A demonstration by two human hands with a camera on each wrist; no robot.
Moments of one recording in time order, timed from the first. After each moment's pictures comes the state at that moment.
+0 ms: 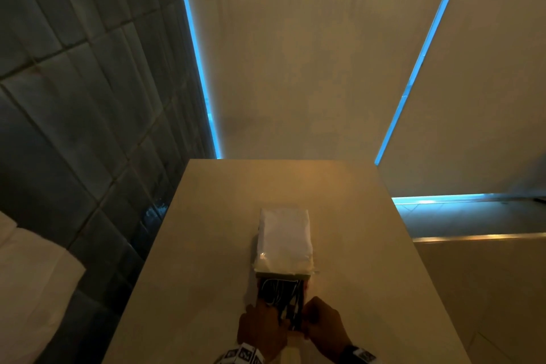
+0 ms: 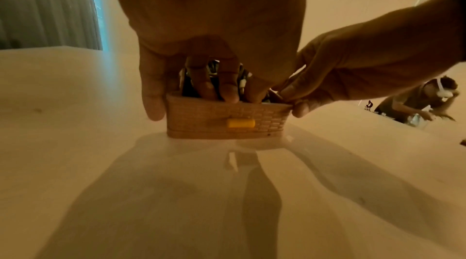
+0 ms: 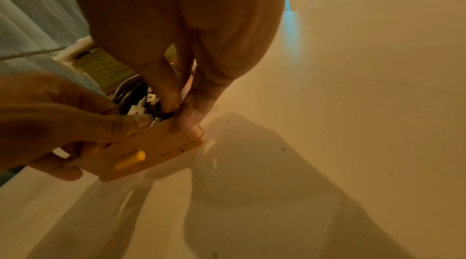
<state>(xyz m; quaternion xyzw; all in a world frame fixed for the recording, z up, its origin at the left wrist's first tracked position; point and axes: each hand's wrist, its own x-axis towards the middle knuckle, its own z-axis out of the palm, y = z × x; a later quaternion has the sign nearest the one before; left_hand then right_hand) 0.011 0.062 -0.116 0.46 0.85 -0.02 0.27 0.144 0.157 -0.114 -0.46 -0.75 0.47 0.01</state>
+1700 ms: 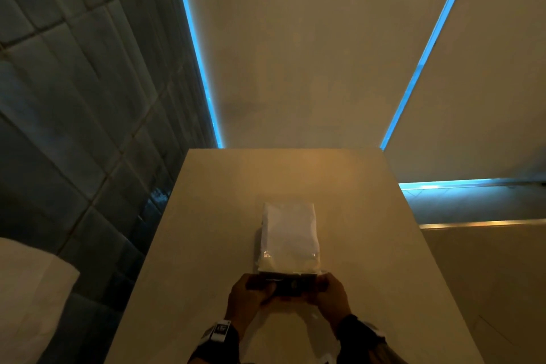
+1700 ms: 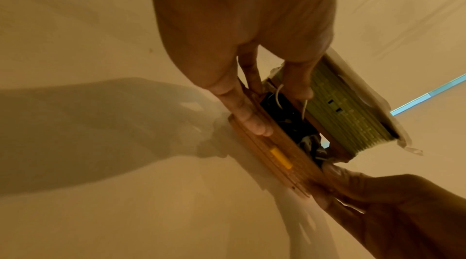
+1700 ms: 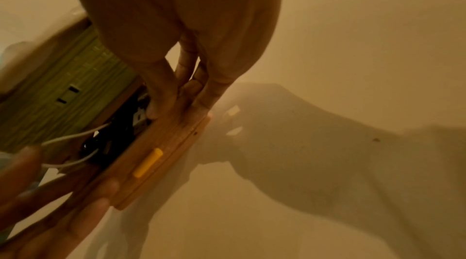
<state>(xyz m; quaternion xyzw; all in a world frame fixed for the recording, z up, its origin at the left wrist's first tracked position) -0.050 0.074 -0.128 0.11 0.75 0.50 0.43 0.114 0.191 -0.129 -0.57 -0.61 0.54 0.10</state>
